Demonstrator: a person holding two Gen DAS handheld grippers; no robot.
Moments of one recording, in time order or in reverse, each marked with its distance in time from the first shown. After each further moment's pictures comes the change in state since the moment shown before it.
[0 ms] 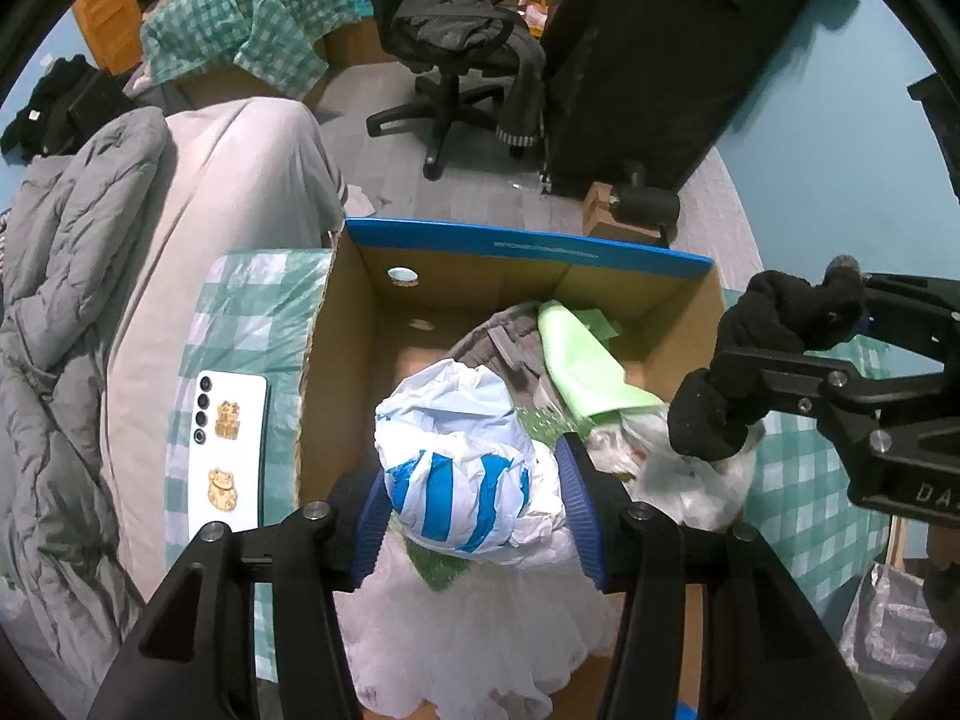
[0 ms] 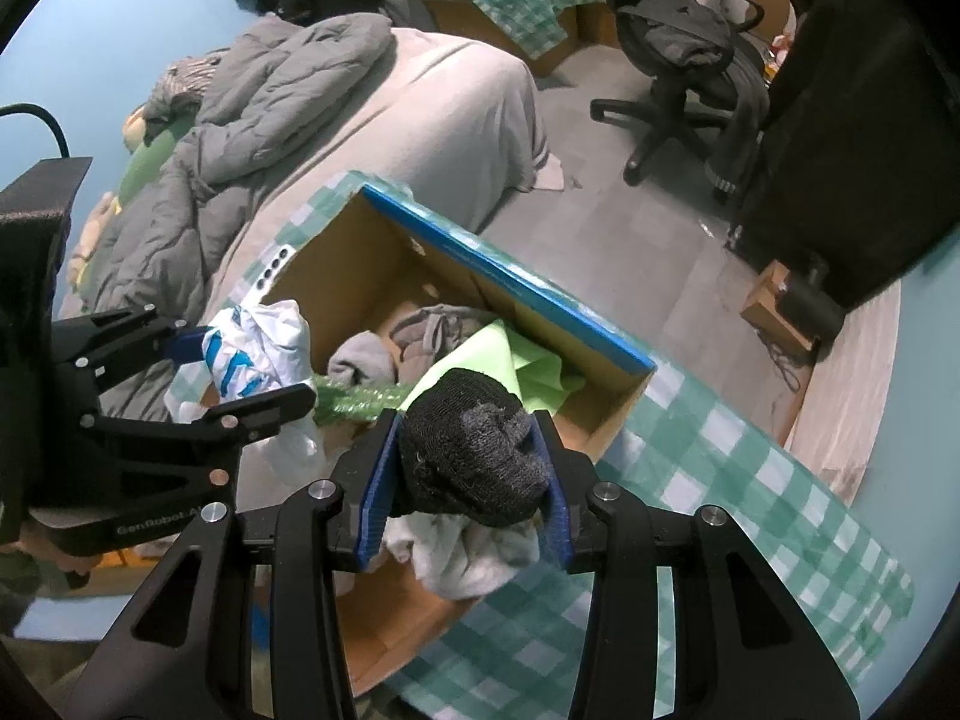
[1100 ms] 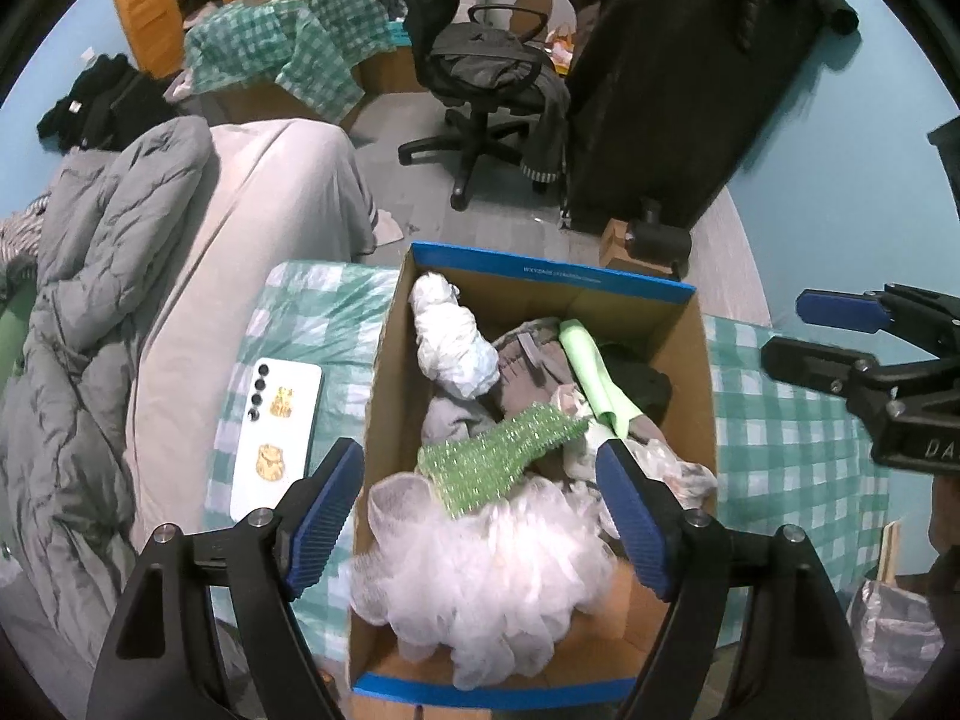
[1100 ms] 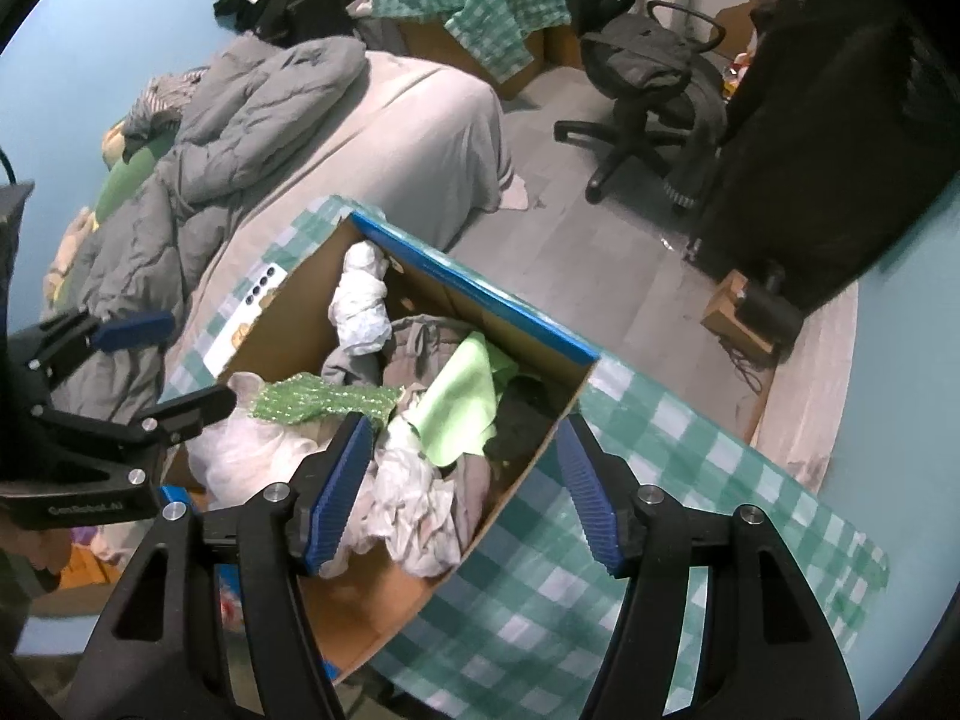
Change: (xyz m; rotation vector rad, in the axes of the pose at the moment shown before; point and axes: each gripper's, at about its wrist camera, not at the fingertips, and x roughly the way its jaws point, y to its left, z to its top) left arm -0.059 0.012 -0.025 -0.060 -0.084 0.030; right arm -0.049 0.005 -0.012 0.021 -0.062 -0.084
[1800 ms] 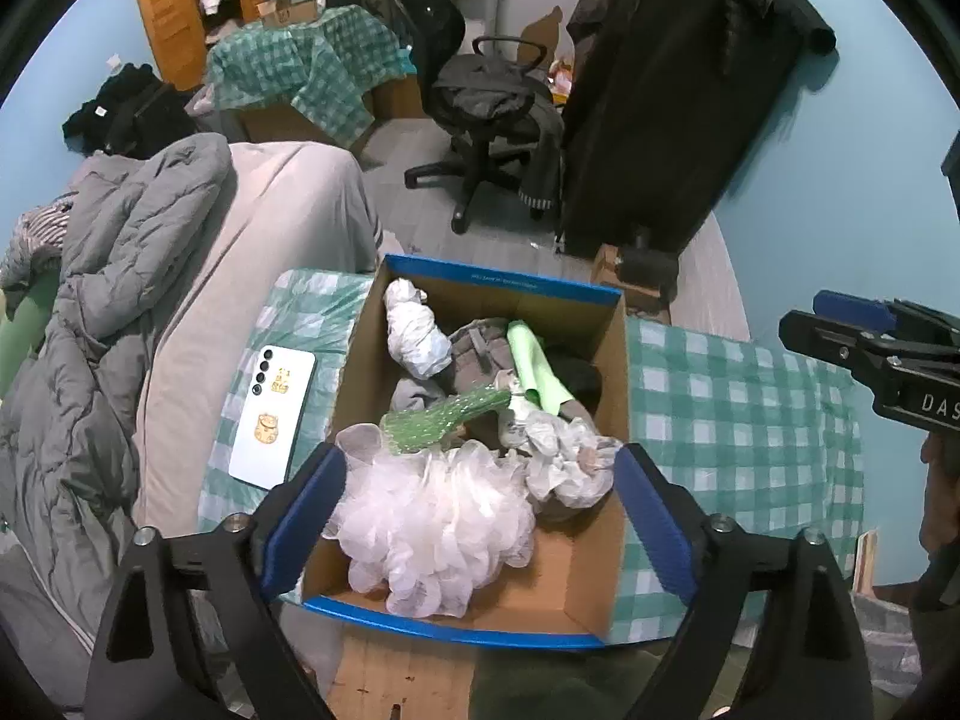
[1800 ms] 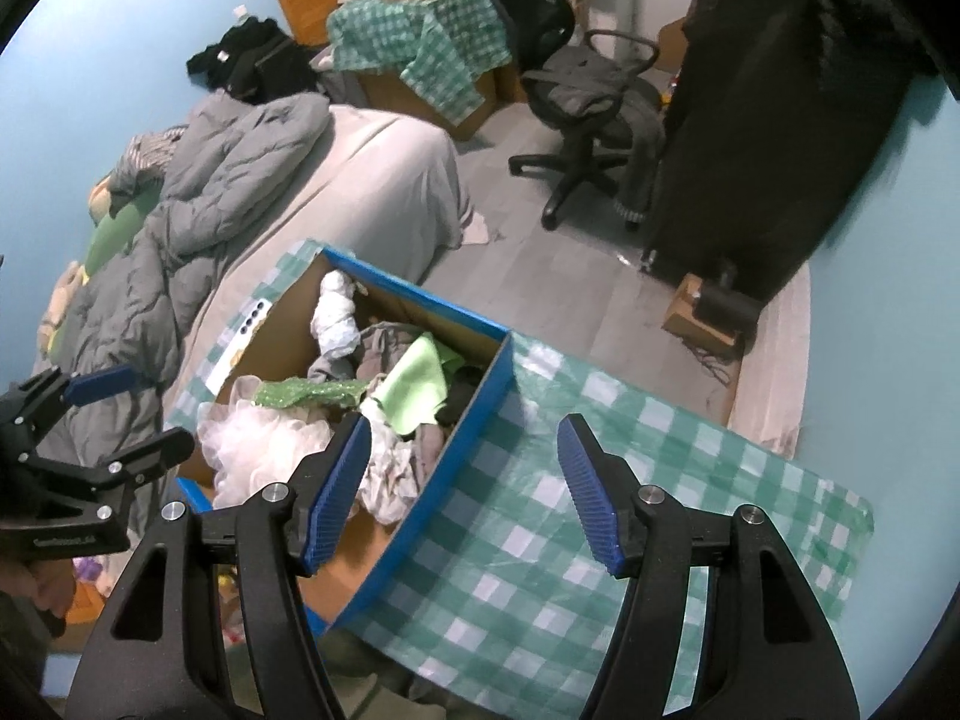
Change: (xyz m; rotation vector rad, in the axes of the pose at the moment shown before) left arm -0.064 -0.046 -0.028 -0.030 -0.077 0.019; right arm -0.074 -0.028 -0.042 0.087 -0.115 -0.053
